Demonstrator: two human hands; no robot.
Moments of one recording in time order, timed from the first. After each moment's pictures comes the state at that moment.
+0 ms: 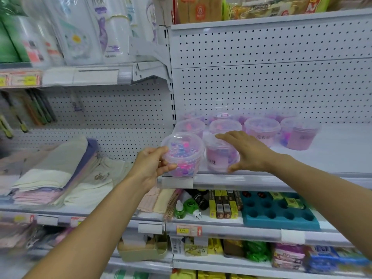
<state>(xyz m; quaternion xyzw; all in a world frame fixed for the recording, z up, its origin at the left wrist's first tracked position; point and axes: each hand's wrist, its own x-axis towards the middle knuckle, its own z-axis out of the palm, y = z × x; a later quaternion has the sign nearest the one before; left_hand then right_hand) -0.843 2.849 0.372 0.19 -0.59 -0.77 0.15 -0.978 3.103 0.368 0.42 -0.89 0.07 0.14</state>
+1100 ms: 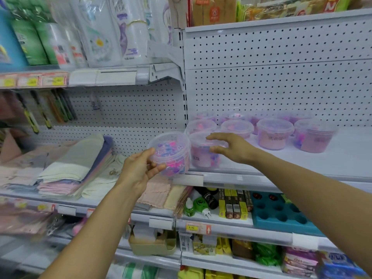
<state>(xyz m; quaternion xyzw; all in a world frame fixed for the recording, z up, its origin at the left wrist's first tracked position) -0.804 2.819 0.367 0.22 -0.52 -0.79 0.24 -0.973 3.041 0.369 0.40 -0.85 0.35 0.00</state>
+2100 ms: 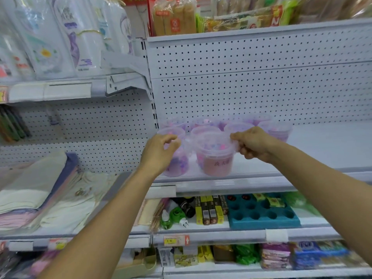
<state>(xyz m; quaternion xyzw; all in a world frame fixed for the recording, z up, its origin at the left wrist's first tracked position) -0.895 2.887 0.388 0.03 -0.89 -0.36 0.27 -0.954 3.139 0.419 0.04 -0.81 0.59 -0.07</state>
